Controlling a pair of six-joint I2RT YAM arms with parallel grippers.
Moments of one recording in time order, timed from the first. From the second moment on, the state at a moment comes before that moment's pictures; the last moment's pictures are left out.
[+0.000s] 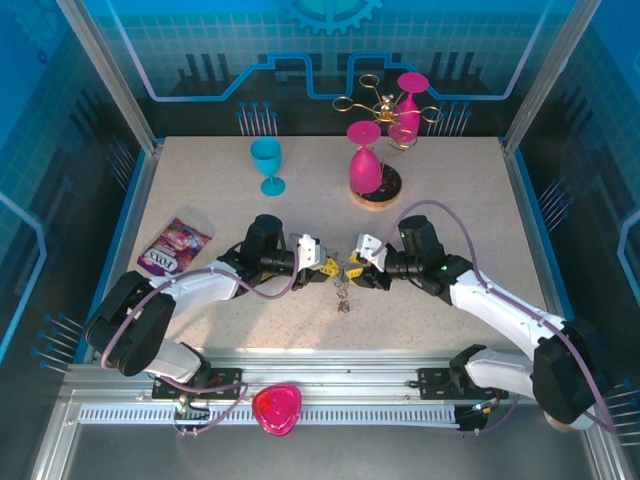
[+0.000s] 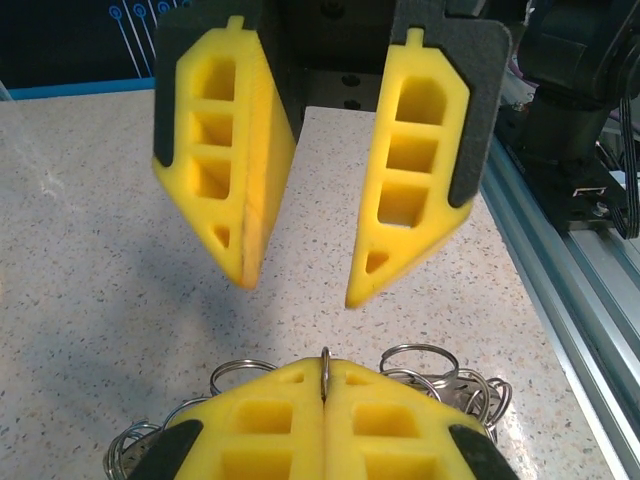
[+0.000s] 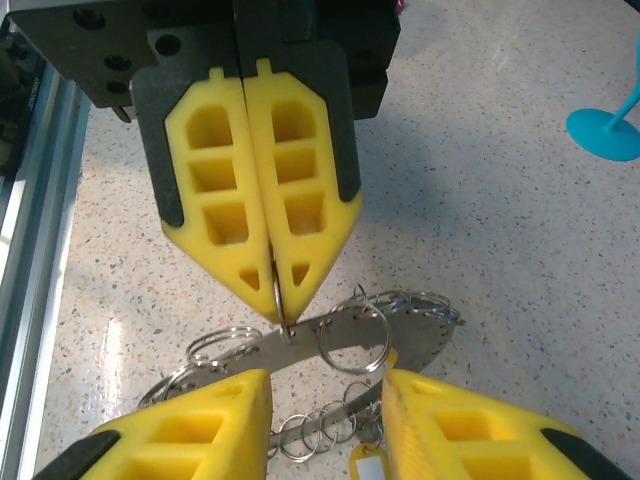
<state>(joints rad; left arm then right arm) -0.55 1.46 0.65 0.33 0.88 0.49 0.53 1.16 0.66 -0.16 -0.61 -0.52</state>
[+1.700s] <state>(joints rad) -0.55 1.45 0.60 0.49 0.90 0.44 0.56 1.20 0.61 0.01 -0.65 -0.57</state>
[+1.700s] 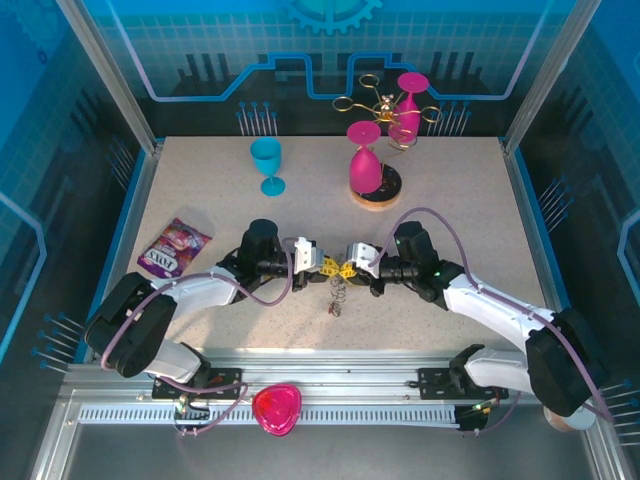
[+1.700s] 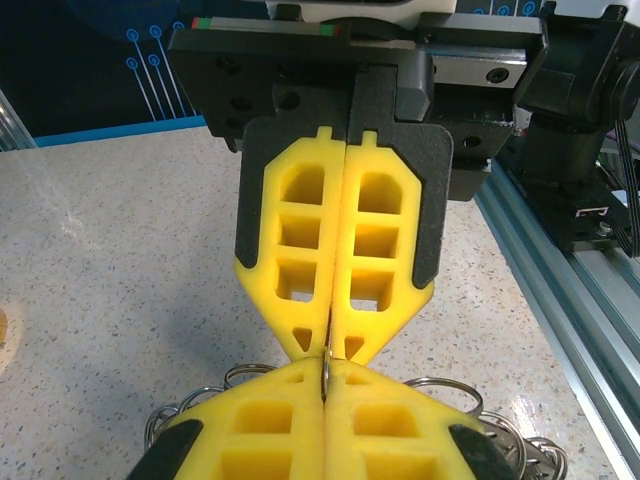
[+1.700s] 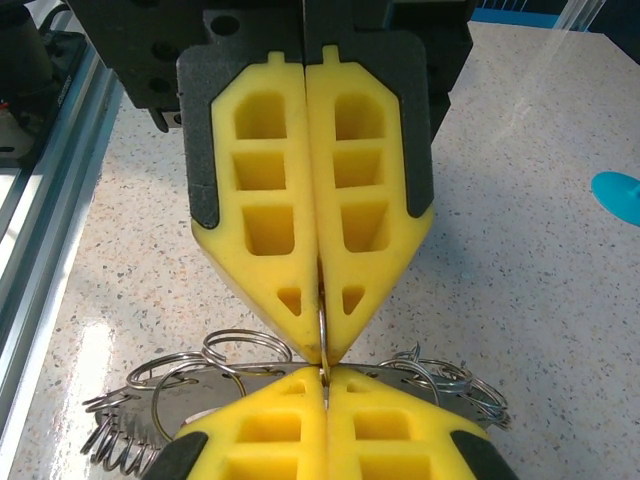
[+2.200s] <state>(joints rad) -0.55 1.43 0.57 0.45 0.85 0.43 0.56 1.20 0.60 0.01 -0.65 -0.57</state>
